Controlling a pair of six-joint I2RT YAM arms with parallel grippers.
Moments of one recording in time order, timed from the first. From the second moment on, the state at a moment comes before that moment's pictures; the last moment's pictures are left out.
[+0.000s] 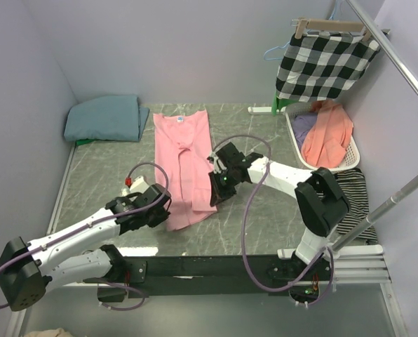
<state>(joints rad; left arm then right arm) -0.84 0.99 0.62 -0.69 -0.34 -1.33 0.67 1.74 1.15 -0.55 -0.44 0.40</state>
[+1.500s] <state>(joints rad) -0.90 0.86 0.39 -0.74 -0.15 -1.38 0.86 1.56 0.79 -0.41 -0.29 0.68</state>
